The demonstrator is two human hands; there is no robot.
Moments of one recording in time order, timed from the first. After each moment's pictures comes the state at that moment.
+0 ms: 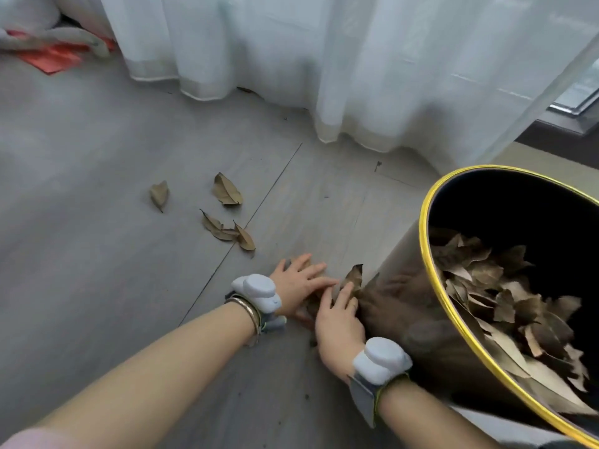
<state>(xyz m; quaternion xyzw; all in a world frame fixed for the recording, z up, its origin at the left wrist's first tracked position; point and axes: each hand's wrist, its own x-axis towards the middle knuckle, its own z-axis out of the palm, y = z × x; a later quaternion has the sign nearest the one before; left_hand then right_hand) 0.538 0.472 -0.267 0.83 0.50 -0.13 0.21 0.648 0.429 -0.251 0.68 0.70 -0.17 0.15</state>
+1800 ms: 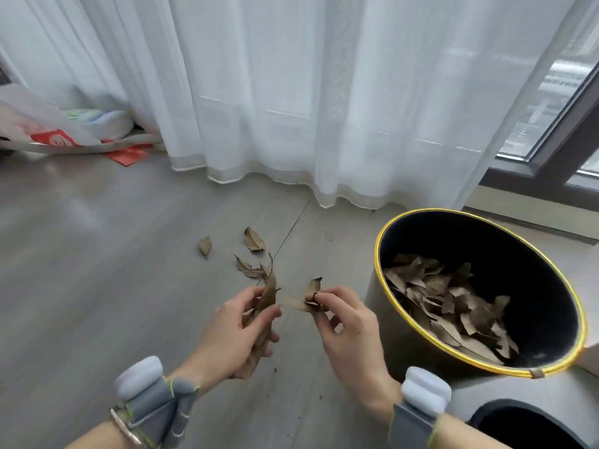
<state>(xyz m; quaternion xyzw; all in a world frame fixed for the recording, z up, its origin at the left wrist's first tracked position) 0.503 0.326 -0.105 0.44 0.64 0.43 0.46 0.665 0.362 -0.127 0.45 0.75 -0.21 -0.43</state>
